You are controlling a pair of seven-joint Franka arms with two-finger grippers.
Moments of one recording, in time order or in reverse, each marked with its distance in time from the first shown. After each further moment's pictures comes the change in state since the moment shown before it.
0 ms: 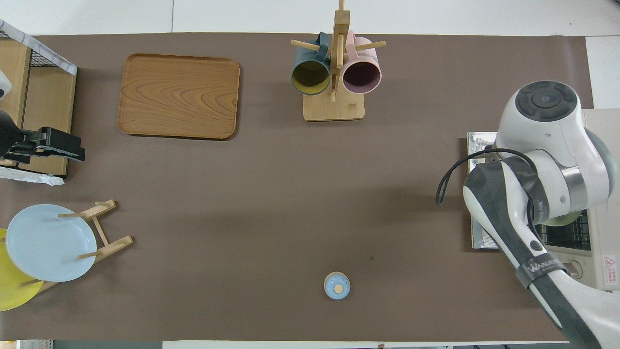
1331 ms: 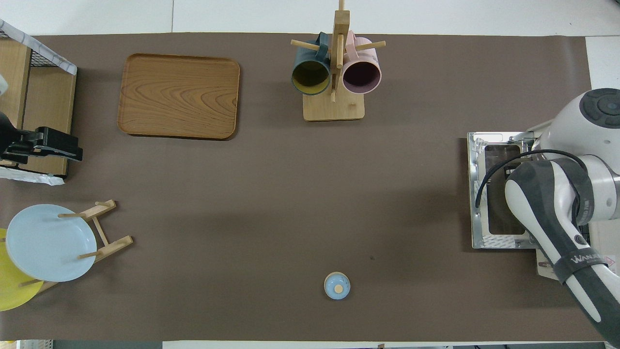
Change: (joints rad) left arm 0.003 0.000 0.005 -0.001 0.000 0.000 0.000; right arm -0.138 -0.028 0.020 -0.051 0.049 0.093 -0.161
